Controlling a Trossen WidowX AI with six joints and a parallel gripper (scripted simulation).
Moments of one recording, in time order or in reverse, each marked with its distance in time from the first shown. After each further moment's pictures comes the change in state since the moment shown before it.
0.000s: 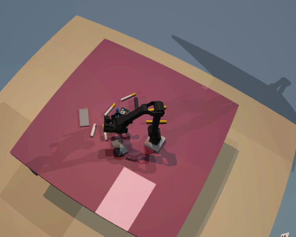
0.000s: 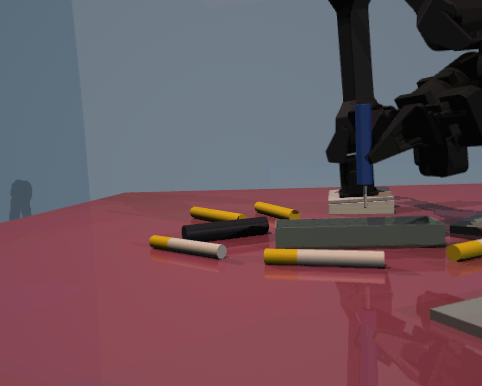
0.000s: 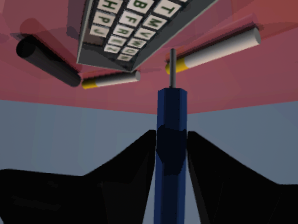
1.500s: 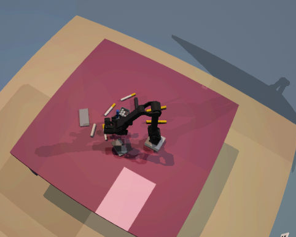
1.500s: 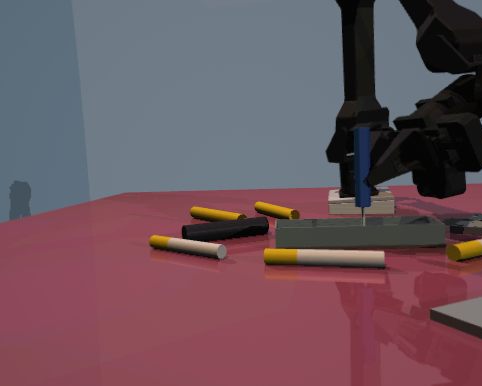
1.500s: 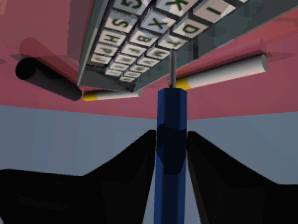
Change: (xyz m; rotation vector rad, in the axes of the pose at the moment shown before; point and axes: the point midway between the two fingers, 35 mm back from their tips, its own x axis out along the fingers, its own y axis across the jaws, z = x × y) arm 0.014 0.003 0.022 -0.009 0.001 0.008
